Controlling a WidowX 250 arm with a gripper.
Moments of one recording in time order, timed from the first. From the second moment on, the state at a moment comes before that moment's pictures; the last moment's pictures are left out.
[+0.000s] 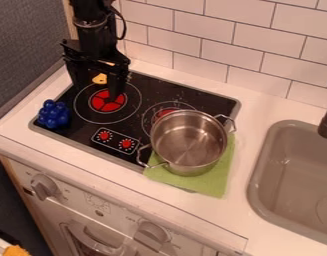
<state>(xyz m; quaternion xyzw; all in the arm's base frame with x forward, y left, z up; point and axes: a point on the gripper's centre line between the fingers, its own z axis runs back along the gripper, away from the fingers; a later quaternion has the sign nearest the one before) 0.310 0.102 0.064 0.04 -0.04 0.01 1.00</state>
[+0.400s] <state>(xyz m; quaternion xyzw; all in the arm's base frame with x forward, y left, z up) 0.330 0.115 0.047 0.04 -0.01 0.03 1.00</state>
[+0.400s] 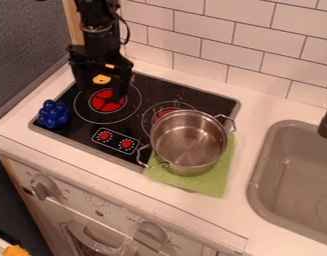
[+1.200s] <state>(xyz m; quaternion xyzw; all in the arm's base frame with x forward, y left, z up) 0.391 0.183 0.016 0.05 0.00 0.11 0.99</state>
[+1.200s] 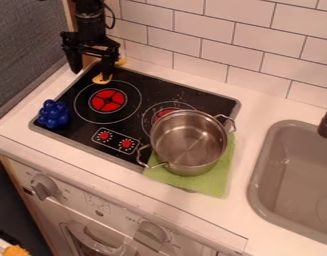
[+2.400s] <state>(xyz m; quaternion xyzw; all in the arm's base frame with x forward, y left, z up) 0.405 0.160 0.009 0.03 -0.01 0.10 0.99</state>
